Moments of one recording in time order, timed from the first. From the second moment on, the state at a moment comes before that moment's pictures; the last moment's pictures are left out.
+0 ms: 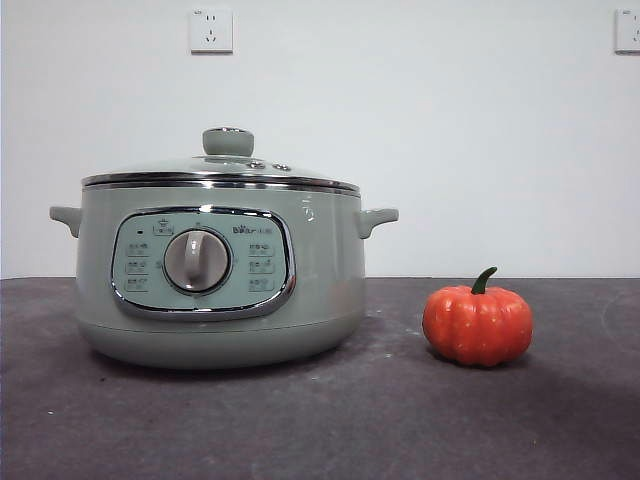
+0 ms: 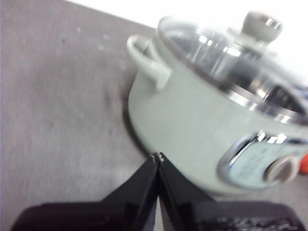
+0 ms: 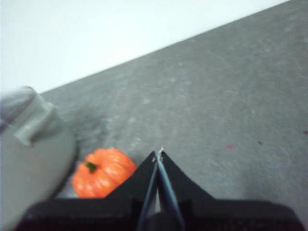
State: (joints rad) left arm 0.04 0.10 0.08 -0.22 0.37 -0.28; right arm 0.03 0.03 0.06 -0.18 -0.16 0.33
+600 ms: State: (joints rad) left arm 0.04 0.21 0.37 -0.42 0.45 -0.28; right arm 0.03 0.31 0.45 -0.44 -0.28 0.33
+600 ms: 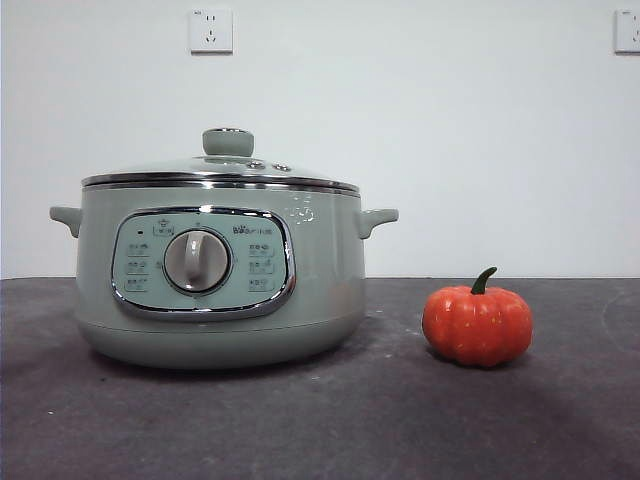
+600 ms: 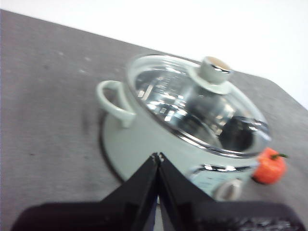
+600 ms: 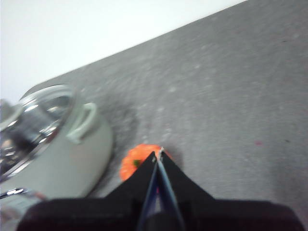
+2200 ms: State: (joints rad) left arm 0.04 0.56 0.84 -0.94 0.71 0.06; right arm 0.14 0.82 1.09 -1.08 -0.52 -0.11
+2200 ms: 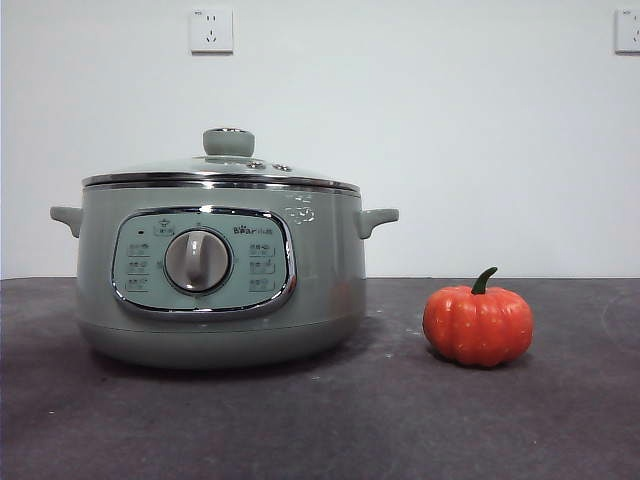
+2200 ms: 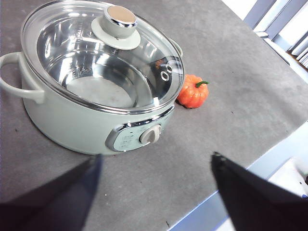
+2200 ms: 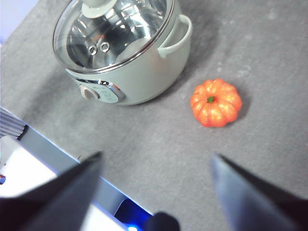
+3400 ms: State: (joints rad) left arm 0.04 0.56 0.84 -0.94 0.71 0.07; right arm 0.42 1.55 1.09 -0.62 -0.11 -0.10
